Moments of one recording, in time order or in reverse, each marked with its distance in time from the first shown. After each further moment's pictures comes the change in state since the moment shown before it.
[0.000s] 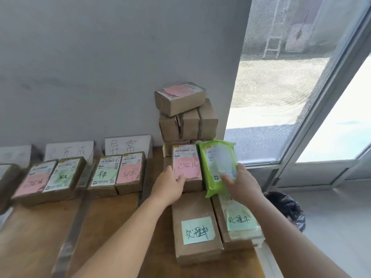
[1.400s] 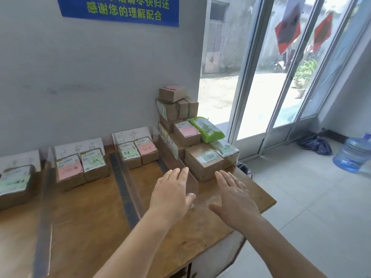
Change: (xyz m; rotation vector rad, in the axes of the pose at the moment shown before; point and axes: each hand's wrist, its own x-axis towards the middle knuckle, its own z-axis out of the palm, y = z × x) left_hand -0.261 -0.167 -0.134 0.362 0.019 0.791; right_hand -0.398 -0.090 0.125 -0.368 0.266 -0.114
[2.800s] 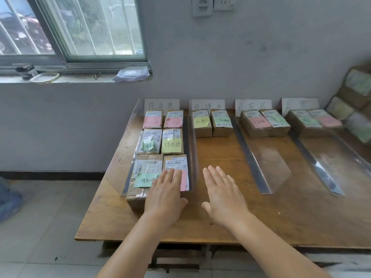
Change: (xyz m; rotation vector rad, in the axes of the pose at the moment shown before) left_hand -0.411 -0.414 -0.160 0.156 -0.057 -0.643; right_hand -0.146 -0.546 0.191 0.012 -0.242 -0.575
